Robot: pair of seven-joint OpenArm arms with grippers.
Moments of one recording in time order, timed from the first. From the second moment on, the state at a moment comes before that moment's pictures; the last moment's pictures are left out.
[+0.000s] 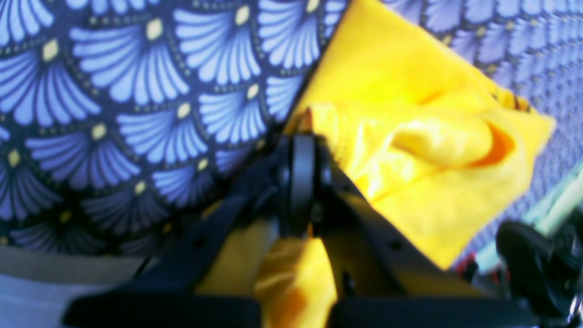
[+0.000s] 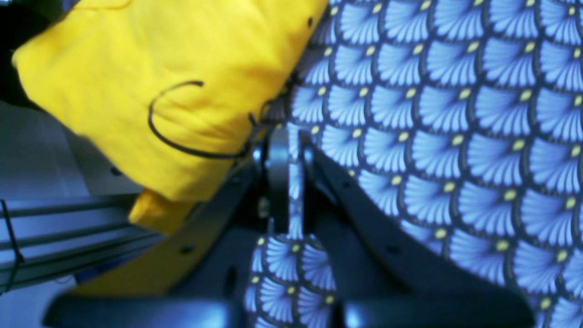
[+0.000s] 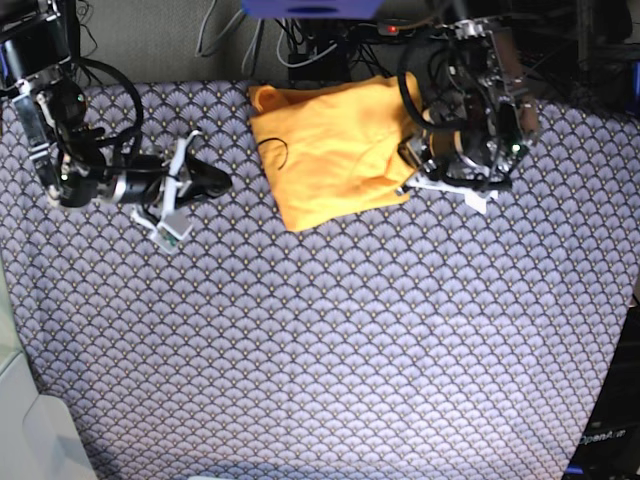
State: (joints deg) left arm 7.4 6.5 -16.2 100.2 -23.9 18.3 76.8; right arm -0.9 33.7 -14.3 91.1 49.7 39.3 -48.4
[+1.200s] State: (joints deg) left arm -18.8 1.0 -5.4 80.4 -50.0 18.3 56.0; right arm -7.5 35.7 -11.4 91.0 45.9 39.3 -48.3
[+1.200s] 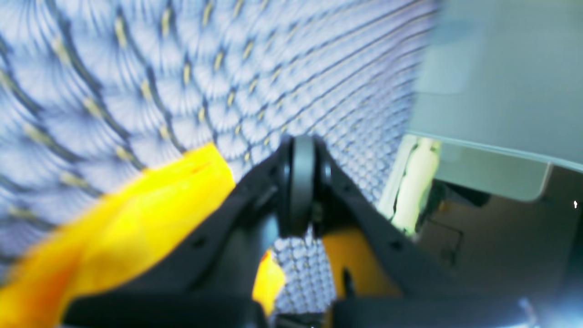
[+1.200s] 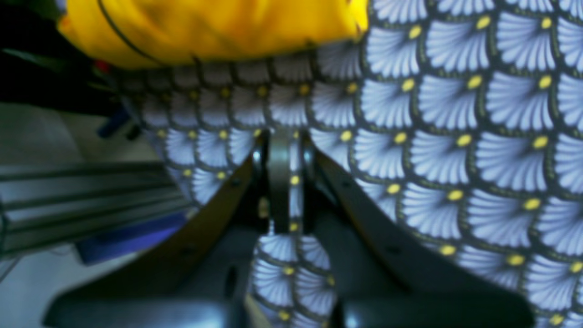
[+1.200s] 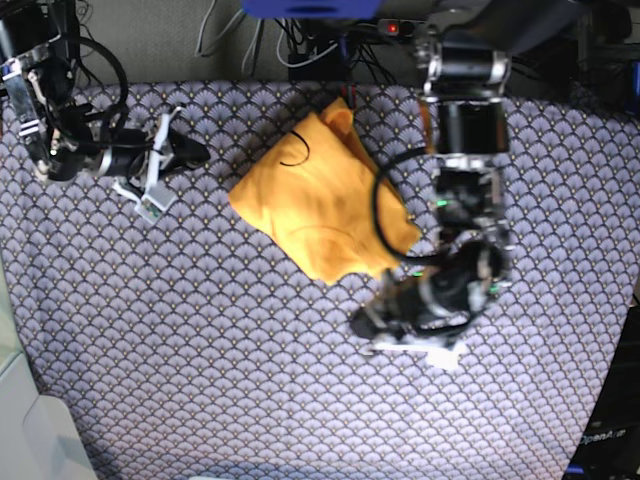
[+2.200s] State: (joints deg) left arm 0.9 -0.9 -5.4 89.0 -54.5 31.5 50.2; right arm 11.5 32.4 -19.9 76.9 36.0 39.5 -48.3
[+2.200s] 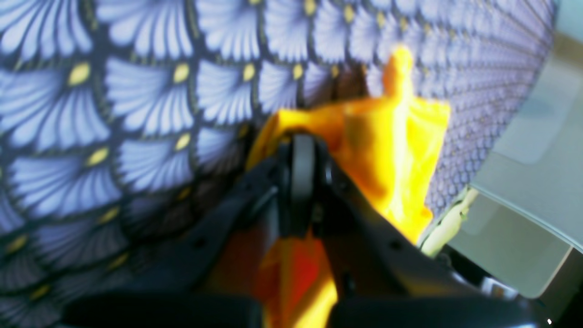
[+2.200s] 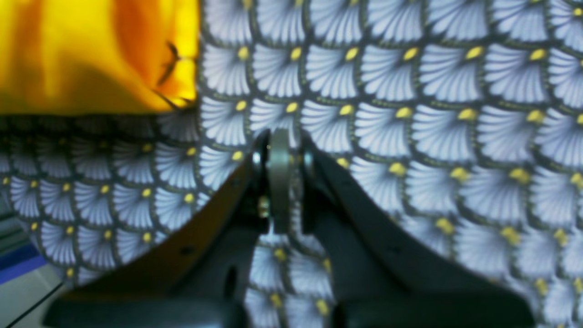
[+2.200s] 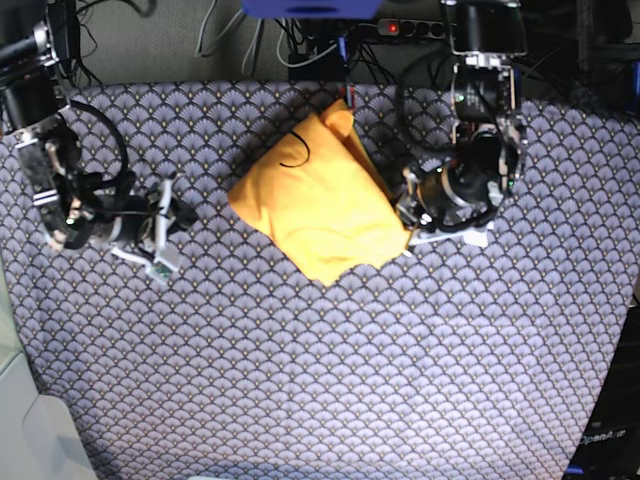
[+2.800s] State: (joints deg) left arm -12.8 1.3 13.1 72.1 -55.1 31.6 34.8; right arm 1.6 27.0 -19.2 85.6 29.5 39.3 -46.9
